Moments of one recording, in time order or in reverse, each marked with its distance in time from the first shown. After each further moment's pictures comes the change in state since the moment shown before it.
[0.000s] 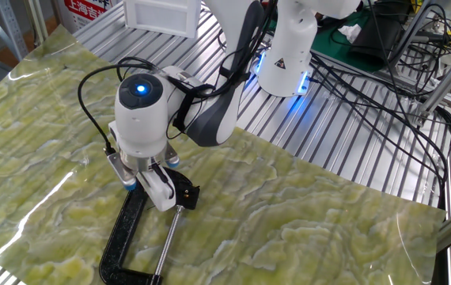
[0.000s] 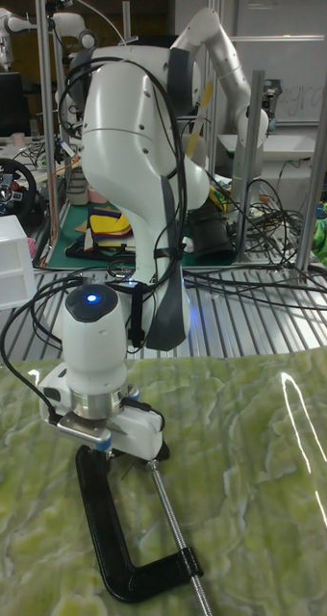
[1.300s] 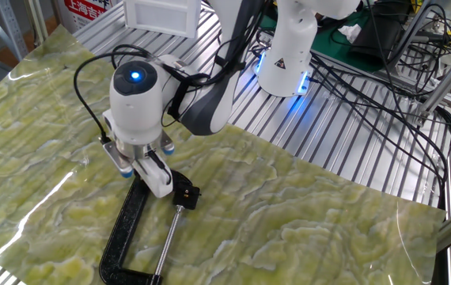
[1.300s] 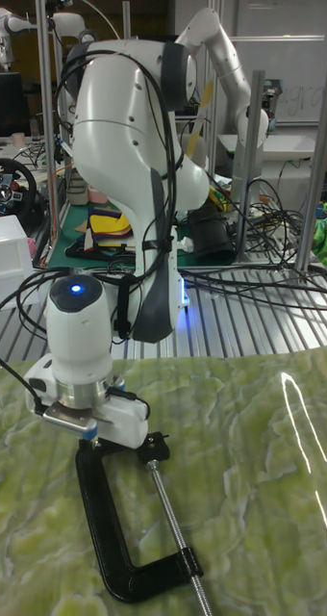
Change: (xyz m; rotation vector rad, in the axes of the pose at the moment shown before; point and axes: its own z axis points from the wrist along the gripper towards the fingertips) arm 0.007 -0.028 -0.007 0.012 0.008 -0.034
